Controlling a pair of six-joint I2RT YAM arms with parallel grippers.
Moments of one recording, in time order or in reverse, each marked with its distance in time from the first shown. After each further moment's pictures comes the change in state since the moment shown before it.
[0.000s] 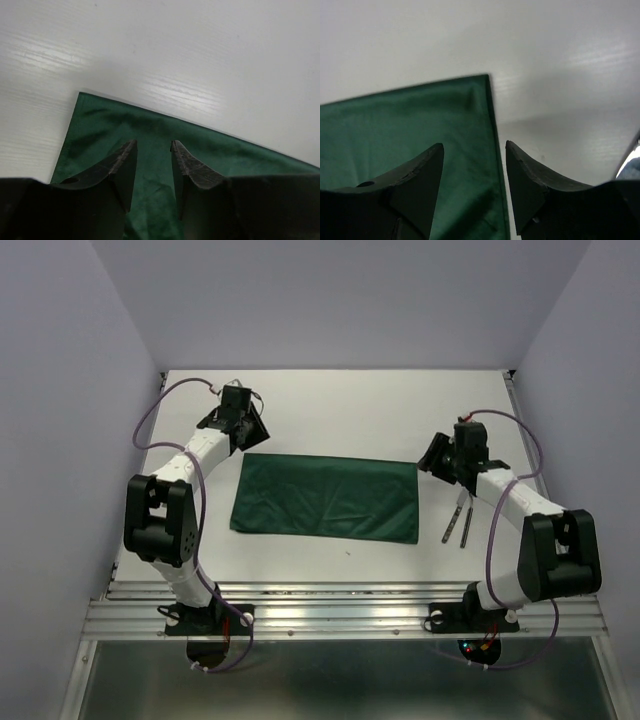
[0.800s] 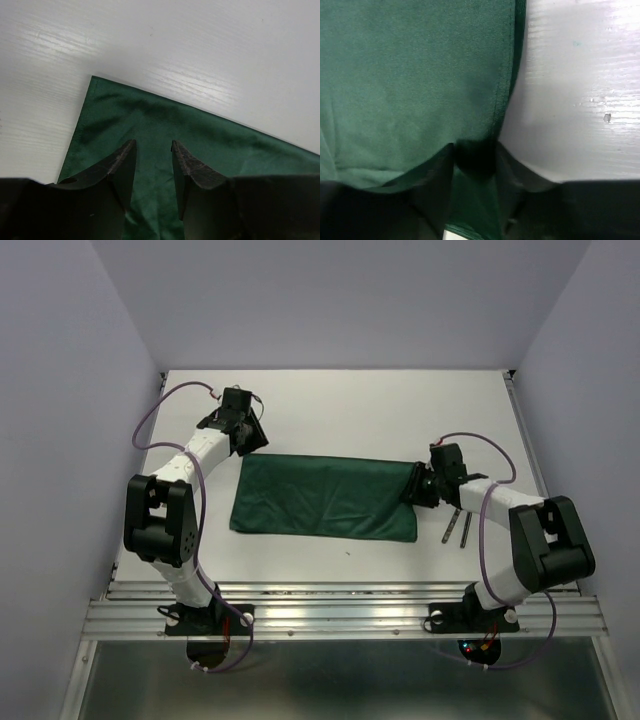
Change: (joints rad) left arm -0.024 0.002 0.000 -0.079 -0.011 0.017; right arm 0.121 0.048 -0.171 -0.010 -0.087 0.020
